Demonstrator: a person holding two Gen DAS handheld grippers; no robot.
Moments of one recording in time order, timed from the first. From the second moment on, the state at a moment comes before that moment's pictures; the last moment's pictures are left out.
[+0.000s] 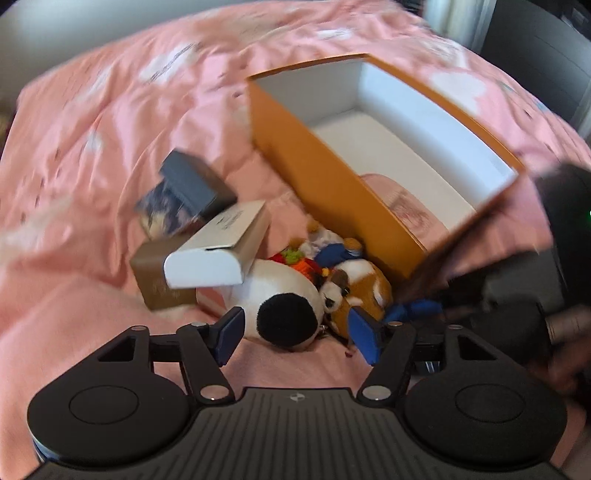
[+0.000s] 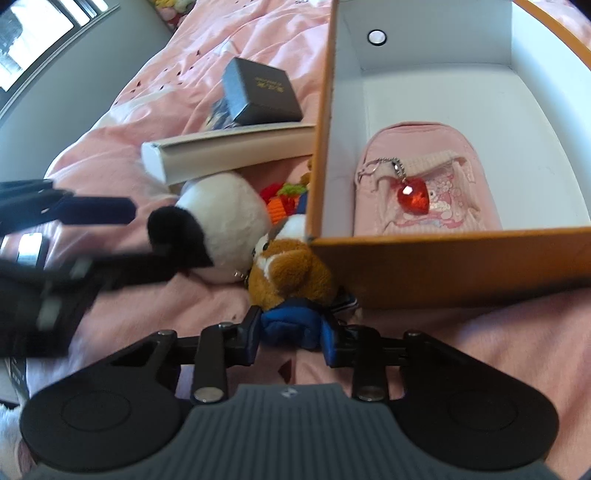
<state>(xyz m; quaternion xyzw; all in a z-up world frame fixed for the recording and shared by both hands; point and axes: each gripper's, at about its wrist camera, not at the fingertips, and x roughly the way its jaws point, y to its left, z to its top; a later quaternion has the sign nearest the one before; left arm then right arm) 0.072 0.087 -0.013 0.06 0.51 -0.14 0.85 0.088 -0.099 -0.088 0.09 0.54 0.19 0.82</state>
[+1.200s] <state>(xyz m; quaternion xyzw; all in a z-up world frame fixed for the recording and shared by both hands) 0.116 0.106 -0.068 -0.13 0.55 0.06 0.83 0.111 -0.114 -0.093 0.17 0.54 0.20 0.80</state>
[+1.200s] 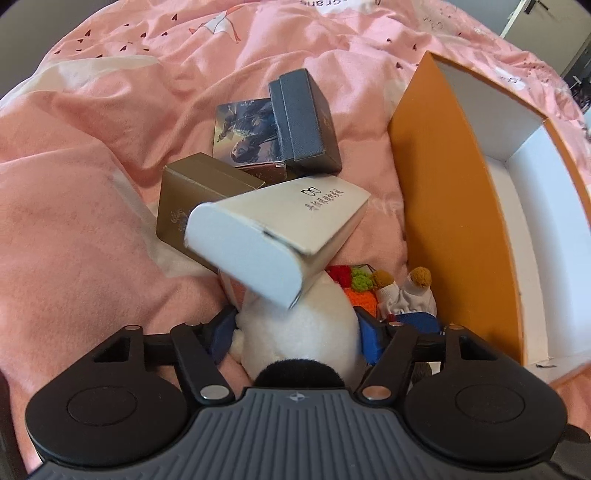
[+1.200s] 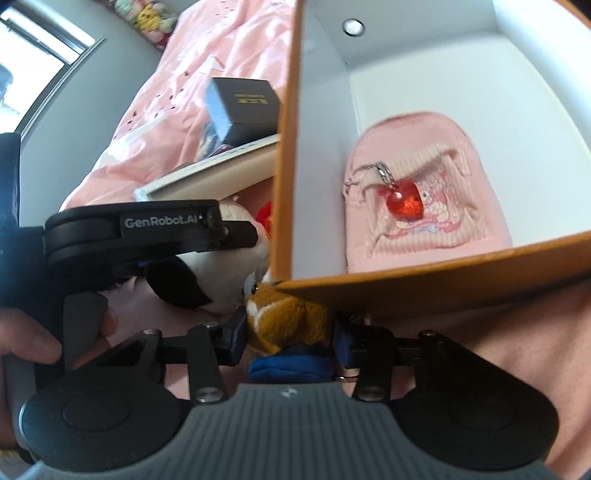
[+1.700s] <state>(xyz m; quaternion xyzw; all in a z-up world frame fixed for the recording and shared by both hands) 0.046 0.115 0.015 -0.16 0.46 -0.02 0.87 0.070 -0.117 -0.033 0.09 0.46 0.26 0.84</state>
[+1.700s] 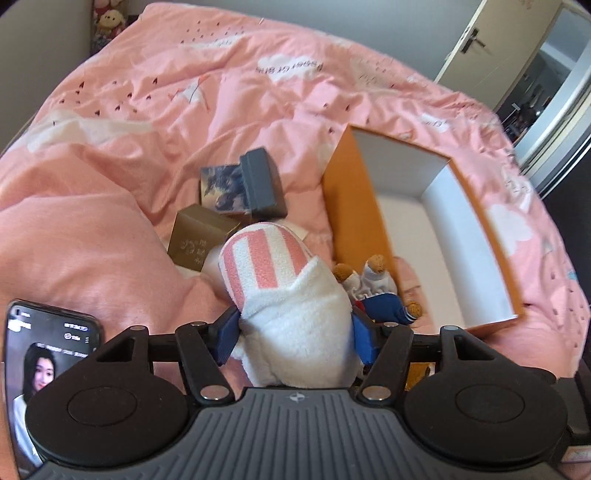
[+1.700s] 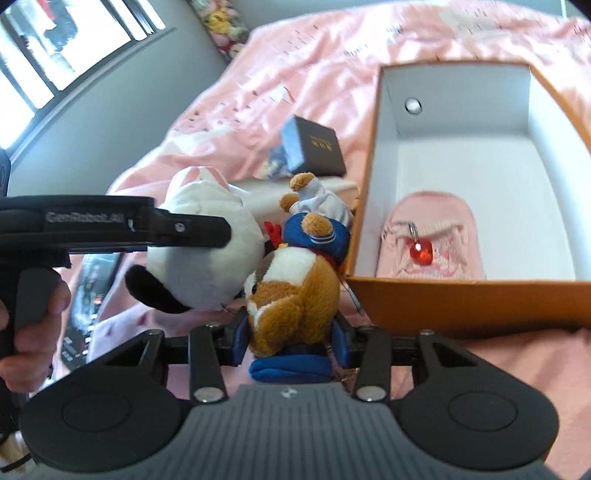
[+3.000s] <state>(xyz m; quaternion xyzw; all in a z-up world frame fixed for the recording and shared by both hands) 0.195 -0.046 -0.015 -0.08 0.56 -0.24 0.79 0.167 -0.255 -0.009 -0.06 0.54 0.17 0.82</state>
